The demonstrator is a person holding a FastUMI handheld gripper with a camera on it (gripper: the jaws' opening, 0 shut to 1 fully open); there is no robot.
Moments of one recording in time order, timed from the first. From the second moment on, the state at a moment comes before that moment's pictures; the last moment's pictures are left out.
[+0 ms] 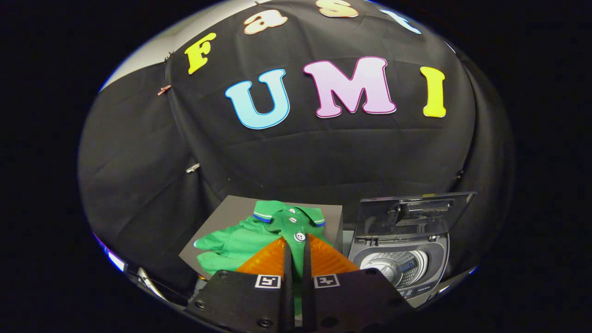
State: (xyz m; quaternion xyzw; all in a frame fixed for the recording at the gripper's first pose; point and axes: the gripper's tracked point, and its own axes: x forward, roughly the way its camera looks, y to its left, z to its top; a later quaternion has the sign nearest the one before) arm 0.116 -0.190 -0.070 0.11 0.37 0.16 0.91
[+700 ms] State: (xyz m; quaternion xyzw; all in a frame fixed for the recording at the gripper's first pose) arm 0.148 -0.381 -0.096 0.12 0.37 0.14 0.91
